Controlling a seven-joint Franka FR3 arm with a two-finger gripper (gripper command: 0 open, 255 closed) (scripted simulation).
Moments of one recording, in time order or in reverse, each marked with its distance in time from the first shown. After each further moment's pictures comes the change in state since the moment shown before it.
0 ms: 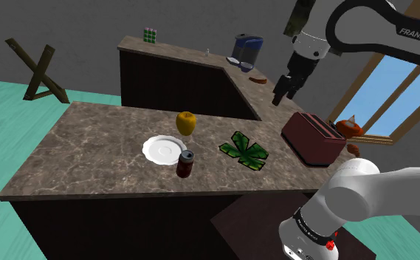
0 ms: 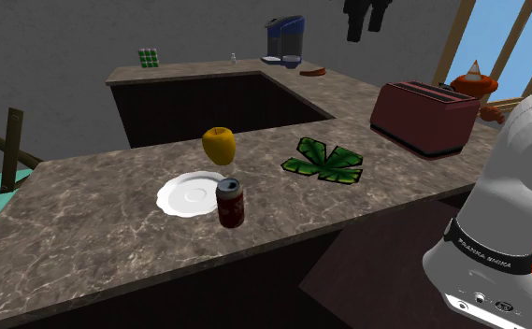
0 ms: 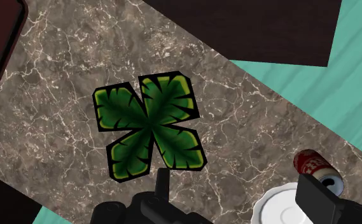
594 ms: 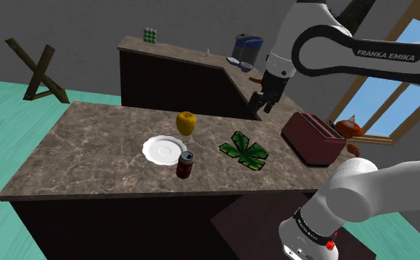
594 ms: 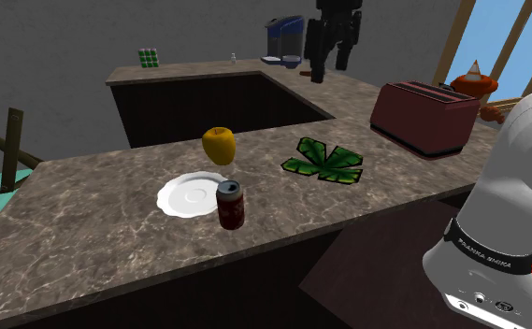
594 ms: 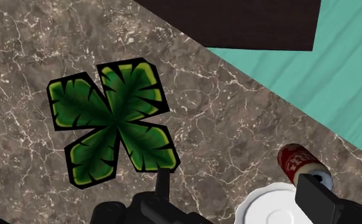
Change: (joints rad) arm 0.027 0.112 0.079 -0.097 0.070 0.190 0.113
